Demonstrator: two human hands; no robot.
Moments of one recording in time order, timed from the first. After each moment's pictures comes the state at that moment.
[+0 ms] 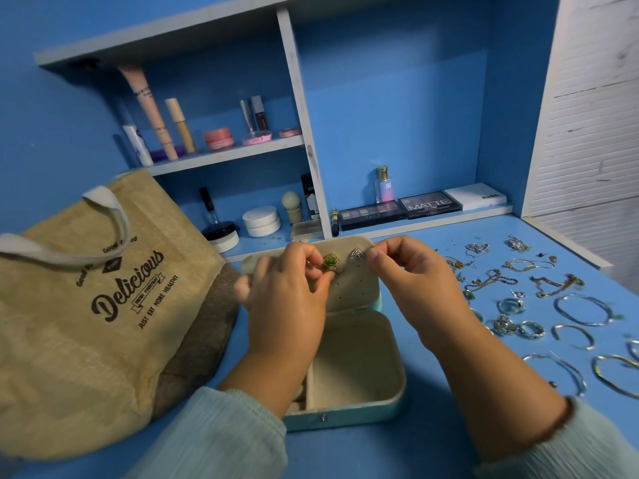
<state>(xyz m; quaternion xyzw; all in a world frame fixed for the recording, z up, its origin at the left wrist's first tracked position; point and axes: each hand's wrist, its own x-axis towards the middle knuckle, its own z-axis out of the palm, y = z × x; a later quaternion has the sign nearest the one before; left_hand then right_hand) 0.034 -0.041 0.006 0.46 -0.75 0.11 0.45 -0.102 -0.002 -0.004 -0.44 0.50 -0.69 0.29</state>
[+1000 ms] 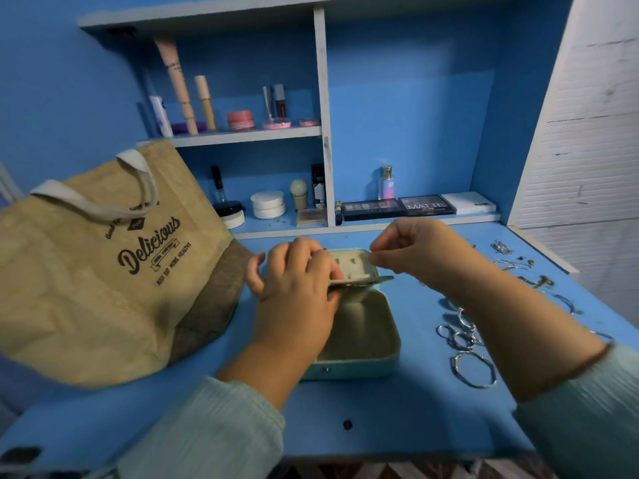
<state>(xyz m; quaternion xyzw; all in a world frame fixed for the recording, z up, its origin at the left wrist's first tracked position) 0.057 -0.014 -0.007 0.42 -0.78 0.19 0.42 -0.104 0.028 0.049 -0.55 0.65 -0.45 0.27</state>
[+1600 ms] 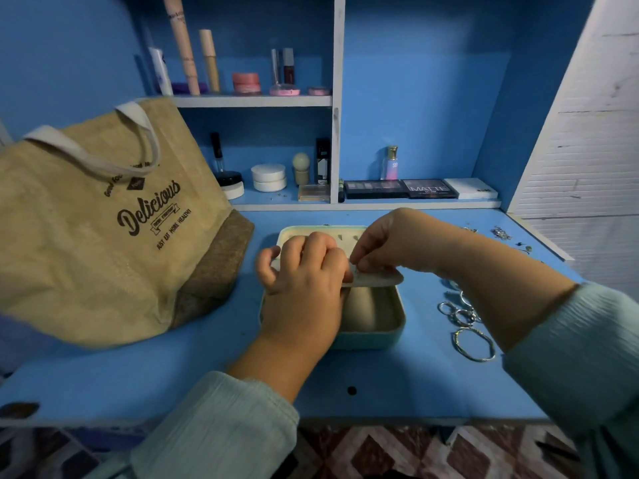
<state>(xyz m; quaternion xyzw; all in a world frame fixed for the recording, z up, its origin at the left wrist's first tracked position) 0.065 0.000 -0.028 0.40 -0.78 0.22 0.42 -0.085 0.011 0.048 -0.65 0.68 -0.23 0.25</state>
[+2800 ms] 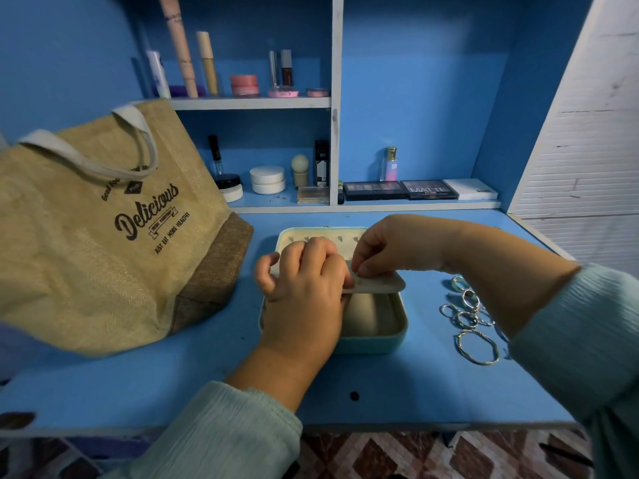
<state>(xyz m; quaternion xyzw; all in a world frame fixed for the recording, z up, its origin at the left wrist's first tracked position) 0.065 0.002 -0.028 0.40 -0.78 0.21 0.44 -0.087 0.008 0.053 -0.70 0.65 -0.12 0.27</state>
